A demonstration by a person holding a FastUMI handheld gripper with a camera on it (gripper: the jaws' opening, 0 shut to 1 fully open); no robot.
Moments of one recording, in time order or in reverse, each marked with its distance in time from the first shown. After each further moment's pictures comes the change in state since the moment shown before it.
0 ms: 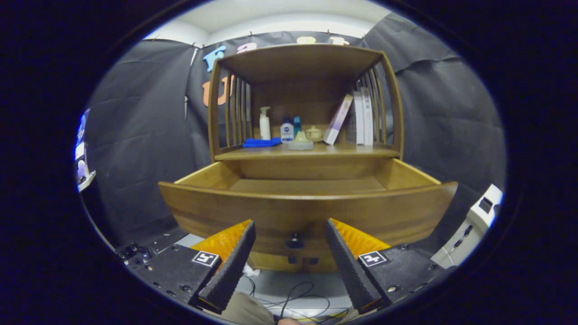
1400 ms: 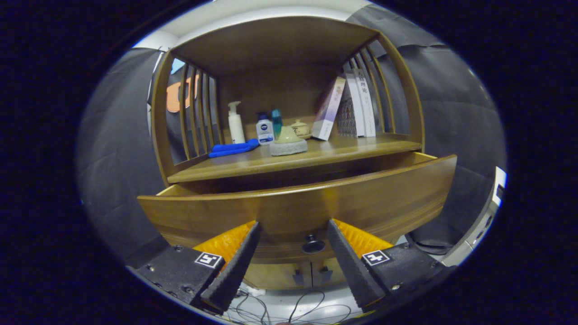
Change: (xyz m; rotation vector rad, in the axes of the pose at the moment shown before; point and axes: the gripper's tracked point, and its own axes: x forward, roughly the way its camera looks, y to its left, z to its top) arm 0.155 0.006 0.054 0.142 -0.014 -0.129
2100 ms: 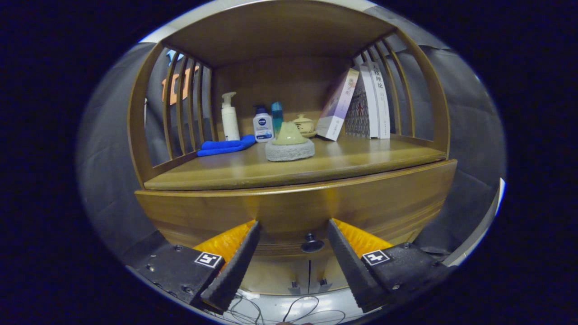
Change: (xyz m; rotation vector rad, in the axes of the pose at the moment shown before) arm 0.059 0.000 0.018 -0.043 0.034 -0.003
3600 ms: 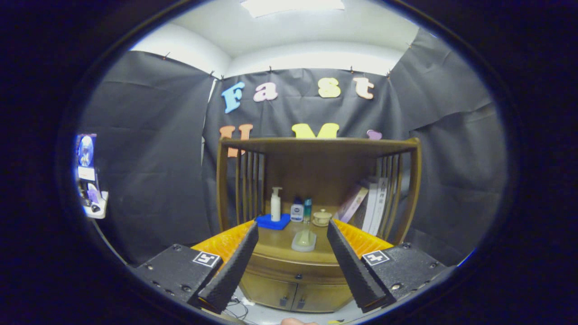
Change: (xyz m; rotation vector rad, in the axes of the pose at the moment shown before) arm -0.275 -0.013 0.227 -0.189 -0.323 0.270
